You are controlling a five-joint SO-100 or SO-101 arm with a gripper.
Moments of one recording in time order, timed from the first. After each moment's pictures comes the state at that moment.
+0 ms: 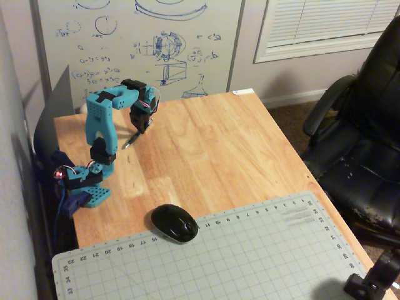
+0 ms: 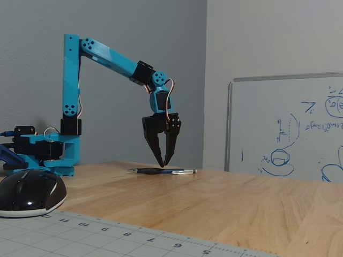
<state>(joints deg) -39.8 90.3 115.8 52.6 -7.6</state>
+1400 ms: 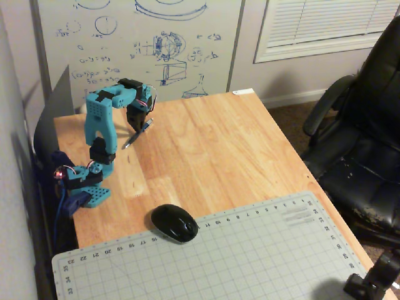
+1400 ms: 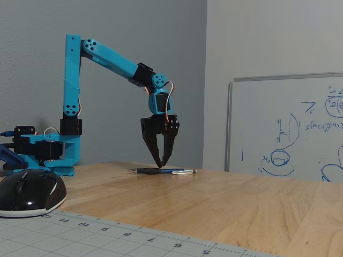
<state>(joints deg) -42.6 89.4 115.8 52.6 -7.6</state>
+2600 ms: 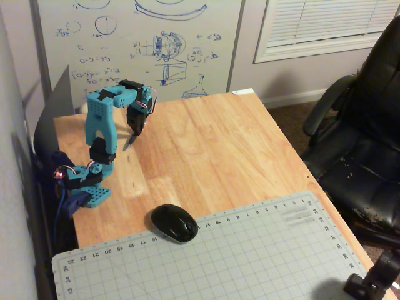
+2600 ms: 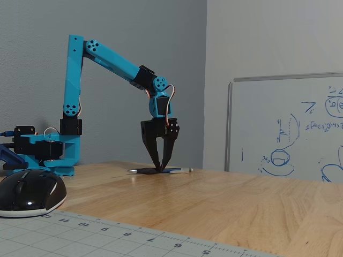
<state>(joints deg) -42.5 87.1 115.6 52.1 -7.6</state>
